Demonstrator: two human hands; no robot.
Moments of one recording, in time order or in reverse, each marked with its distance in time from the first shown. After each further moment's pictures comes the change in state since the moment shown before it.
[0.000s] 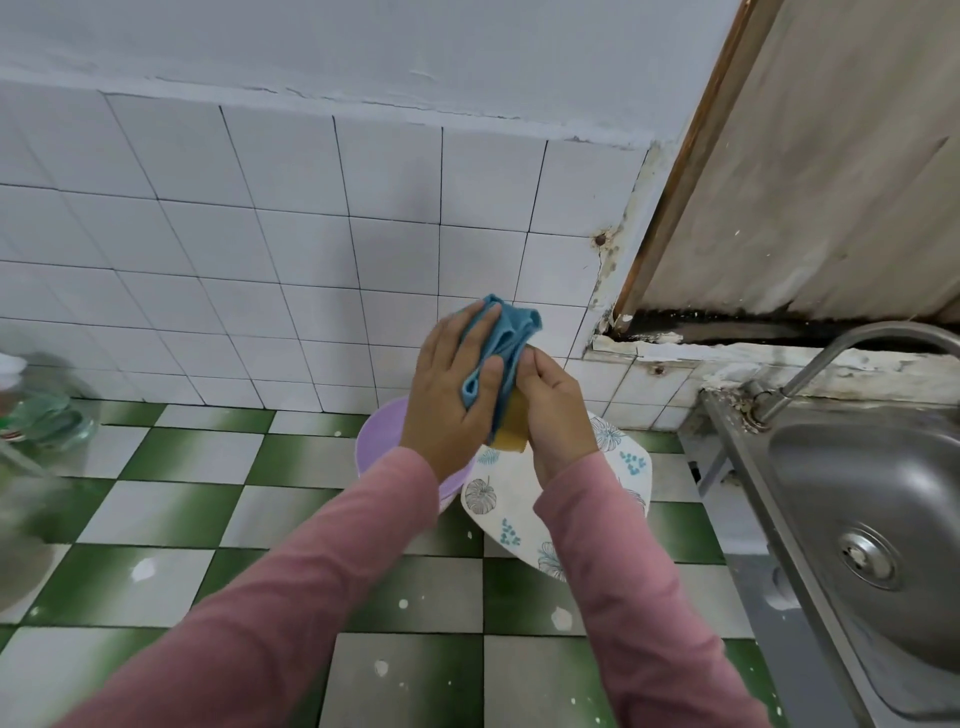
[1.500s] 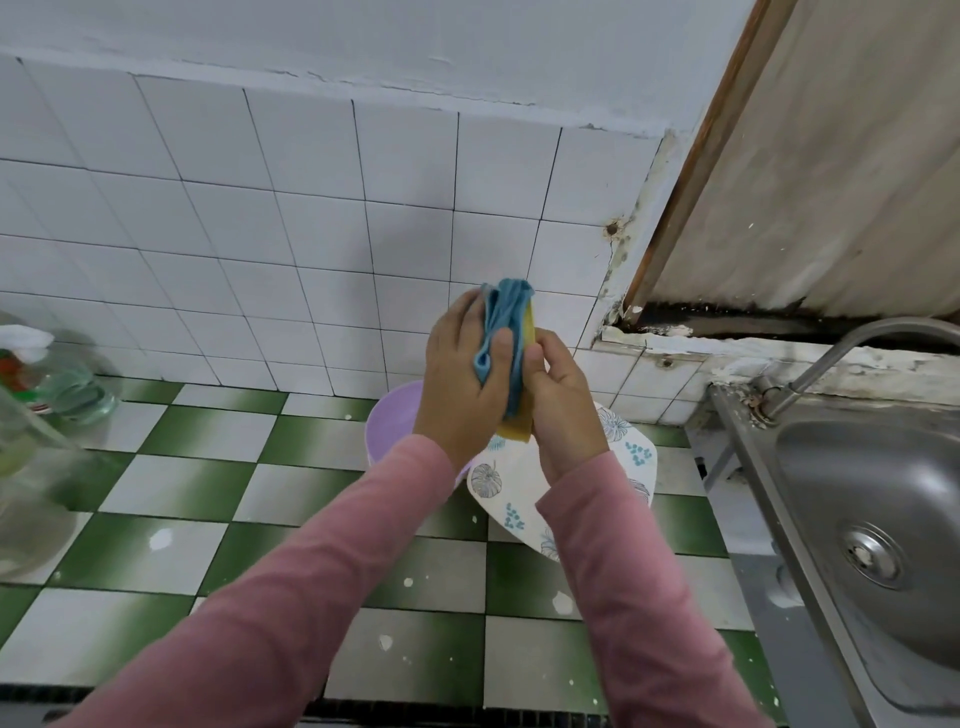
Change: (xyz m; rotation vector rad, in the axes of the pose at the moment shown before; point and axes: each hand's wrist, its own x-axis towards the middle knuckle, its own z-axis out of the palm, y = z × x) left_hand -0.006 0.024 -0.002 -0.124 0.051 -0.240; right_hand -0.011 0.005 -0.004 -0.012 -0.089 -0.067
